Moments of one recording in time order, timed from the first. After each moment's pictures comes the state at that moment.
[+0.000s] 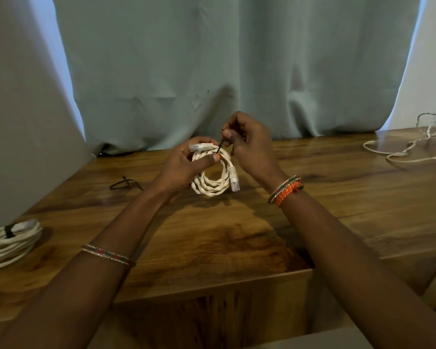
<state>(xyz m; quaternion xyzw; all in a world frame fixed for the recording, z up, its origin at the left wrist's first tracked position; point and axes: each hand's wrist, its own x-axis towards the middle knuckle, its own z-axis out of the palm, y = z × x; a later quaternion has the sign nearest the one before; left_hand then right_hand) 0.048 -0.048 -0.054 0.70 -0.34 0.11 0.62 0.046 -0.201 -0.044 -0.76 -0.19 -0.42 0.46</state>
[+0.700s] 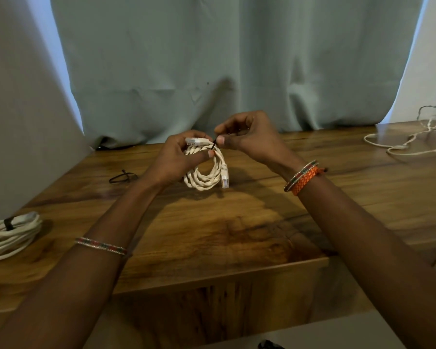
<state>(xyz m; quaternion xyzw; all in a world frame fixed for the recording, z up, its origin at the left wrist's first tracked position) 0.062 -0.032 -0.055 0.75 -0.35 0.14 0.55 0.028 -0.209 -0.030 -0.81 -0.19 -0.24 0.50</state>
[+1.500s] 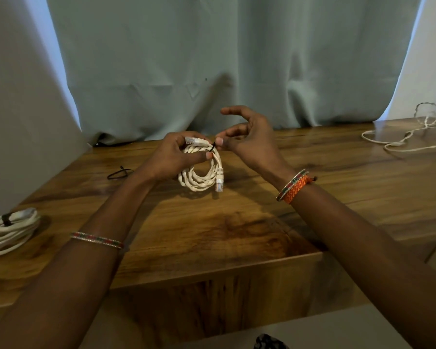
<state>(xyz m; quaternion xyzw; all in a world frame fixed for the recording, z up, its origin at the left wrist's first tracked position) 0.063 -0.026 -0.055 0.77 -0.35 0.09 0.52 0.024 -0.198 -0.048 -0.77 -0.14 -0.29 0.55</state>
